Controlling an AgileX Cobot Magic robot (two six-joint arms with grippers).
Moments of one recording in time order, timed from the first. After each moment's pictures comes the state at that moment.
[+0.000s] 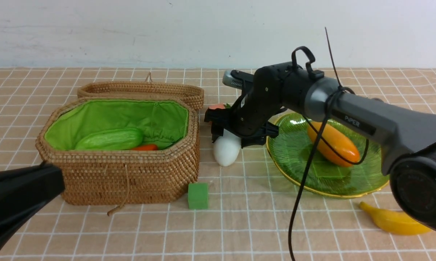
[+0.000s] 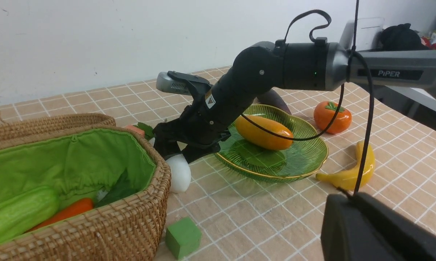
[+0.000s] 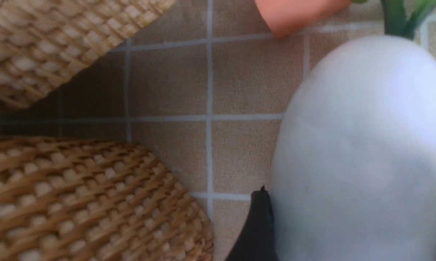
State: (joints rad) right arm 0.48 2.38 -2.05 0.15 0.73 0.47; left arm -0.66 0.46 -0.61 -0.05 0.36 -0.12
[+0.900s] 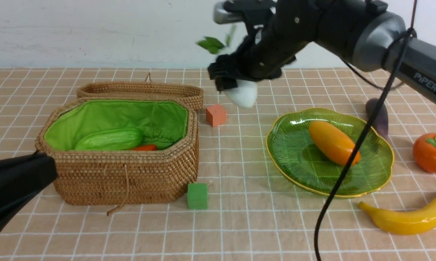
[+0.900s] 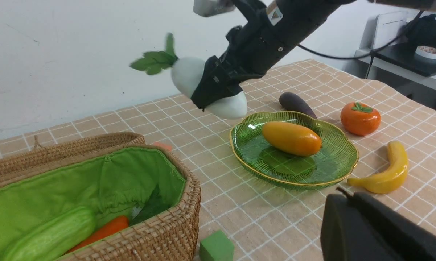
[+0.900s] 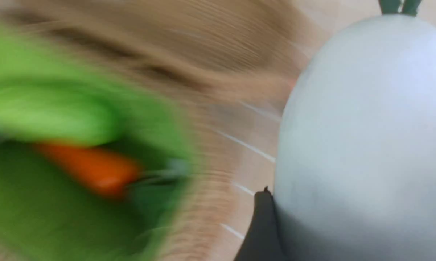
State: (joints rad) right arm 0.57 2.07 -2.07 0.14 0.80 -0.19; left arm -0.66 0.46 -0.61 0.09 0.33 -0.16
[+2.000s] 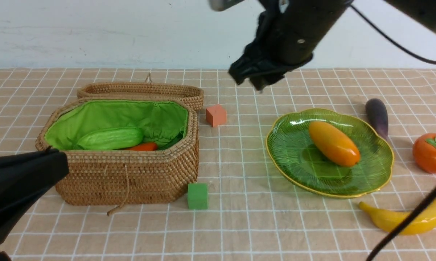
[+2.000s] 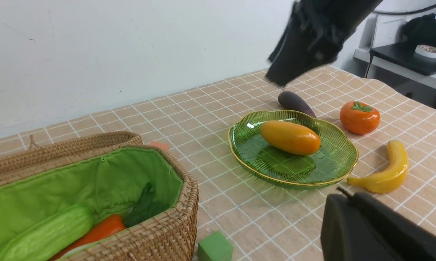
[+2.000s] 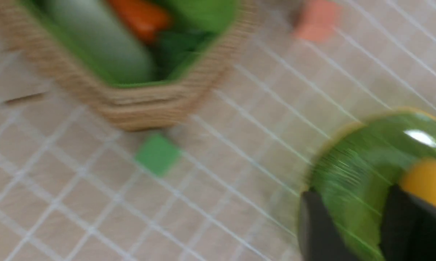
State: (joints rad) right arm 0.62 1.80 -1.99 -0.14 1.24 0.03; left arm -0.66 0.51 -0.61 0.07 0.30 -0.14
